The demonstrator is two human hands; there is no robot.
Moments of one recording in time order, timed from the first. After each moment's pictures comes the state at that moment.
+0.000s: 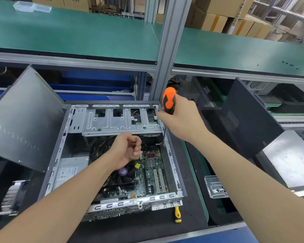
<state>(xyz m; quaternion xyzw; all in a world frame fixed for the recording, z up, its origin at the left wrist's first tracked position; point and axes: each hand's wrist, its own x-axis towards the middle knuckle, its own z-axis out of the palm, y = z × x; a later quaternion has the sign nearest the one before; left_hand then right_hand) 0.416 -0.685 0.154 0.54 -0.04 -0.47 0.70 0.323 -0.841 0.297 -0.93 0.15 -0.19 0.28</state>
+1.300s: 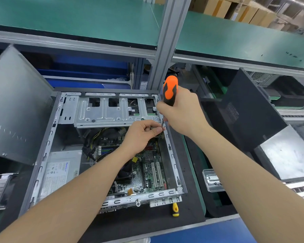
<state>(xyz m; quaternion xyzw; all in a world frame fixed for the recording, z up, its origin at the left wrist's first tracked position) 0.408 -0.733 0.142 0.71 -0.28 -0.22 0.61 0.333 -0.839 0.288 -0.93 0.18 -0.18 0.28</state>
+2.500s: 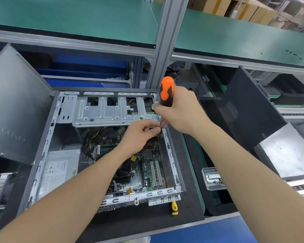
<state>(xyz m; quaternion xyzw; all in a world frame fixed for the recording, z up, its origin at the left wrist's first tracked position) 0.407 -0.730 0.138 0.69 -0.30 -0.23 0.62 0.331 -0.847 0.291 -0.95 0.15 -0.12 0.25</state>
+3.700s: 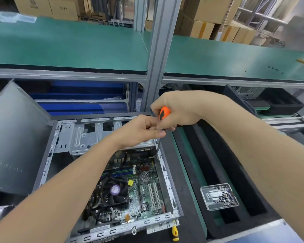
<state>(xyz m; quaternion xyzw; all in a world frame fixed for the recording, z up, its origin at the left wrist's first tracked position) 0.457 -0.746 0.241 0.57 -0.53 -0.35 0.52 0.362 -0.873 0.390 -0.98 0.01 0.20 0.06</state>
